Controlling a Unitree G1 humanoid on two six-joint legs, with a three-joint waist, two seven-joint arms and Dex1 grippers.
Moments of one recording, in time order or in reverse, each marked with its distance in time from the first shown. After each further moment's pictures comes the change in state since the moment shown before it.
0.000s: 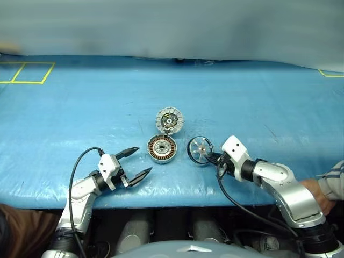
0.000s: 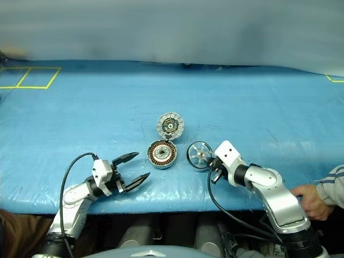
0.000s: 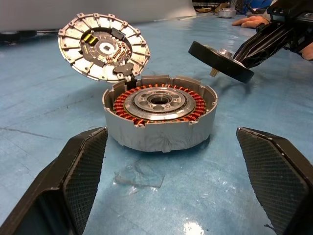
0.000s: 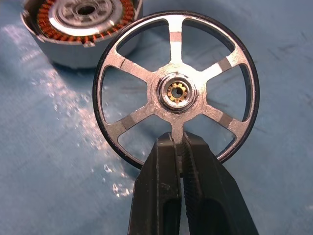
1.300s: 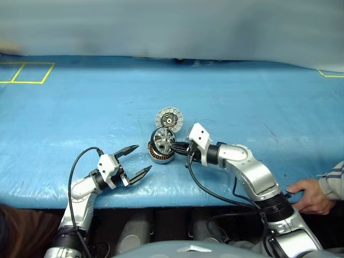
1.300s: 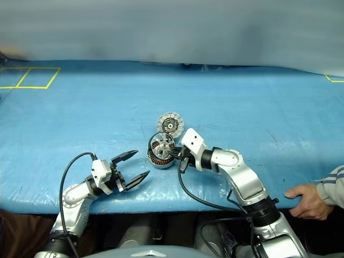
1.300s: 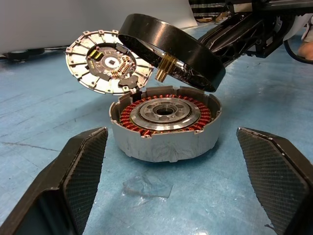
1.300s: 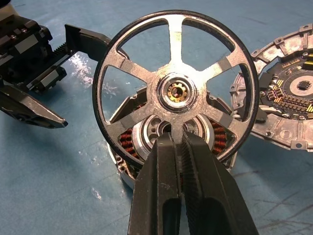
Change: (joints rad) left arm -0.022 -0.026 0.011 0.059 0.007 -0.071 -0.013; right arm -0.295 0.166 0.237 0.230 -0.021 -0.102 0.070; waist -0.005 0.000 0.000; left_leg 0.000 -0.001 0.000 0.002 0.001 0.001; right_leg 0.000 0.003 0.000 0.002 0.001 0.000
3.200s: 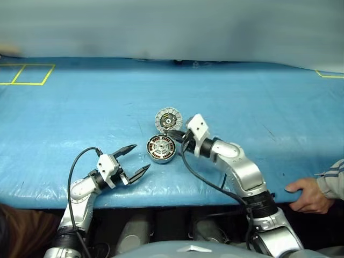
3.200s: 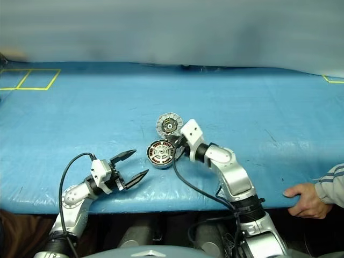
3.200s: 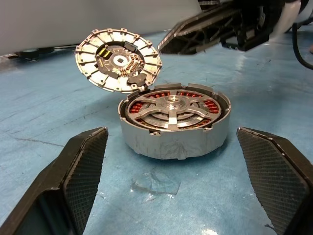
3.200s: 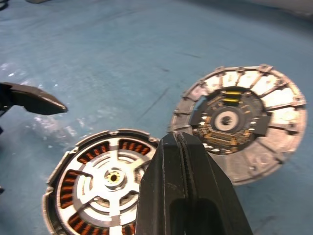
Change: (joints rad) left arm 0.000 0.003 0.000 0.017 0.016 -0.008 0.053; right arm -0.031 0.144 -0.115 0.077 -0.056 -0.055 -0.170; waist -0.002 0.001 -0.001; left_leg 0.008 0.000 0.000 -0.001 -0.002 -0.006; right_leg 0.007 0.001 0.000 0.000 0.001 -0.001
